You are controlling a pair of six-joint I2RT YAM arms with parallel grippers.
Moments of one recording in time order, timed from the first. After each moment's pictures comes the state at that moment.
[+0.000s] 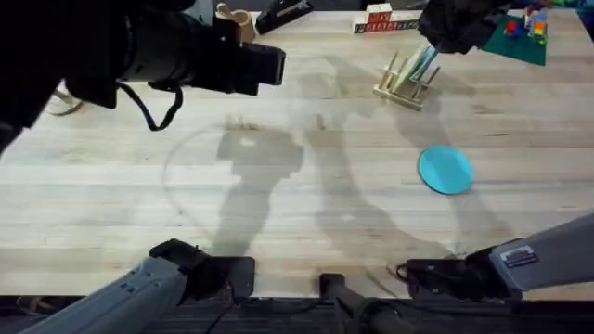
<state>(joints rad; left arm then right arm) -0.40 1.10 1.27 -1.03 -0.18 -0.16 0.26 1.73 1.60 -1.03 0.44 0.78</state>
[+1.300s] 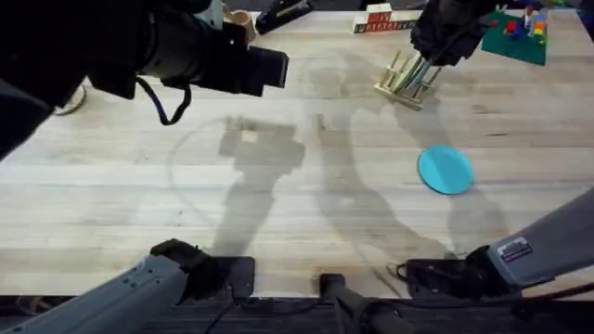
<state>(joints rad) -0.40 1.15 1.27 -1.03 -0.18 -0.16 0.22 1.84 1.60 -1.01 0.40 0.78</state>
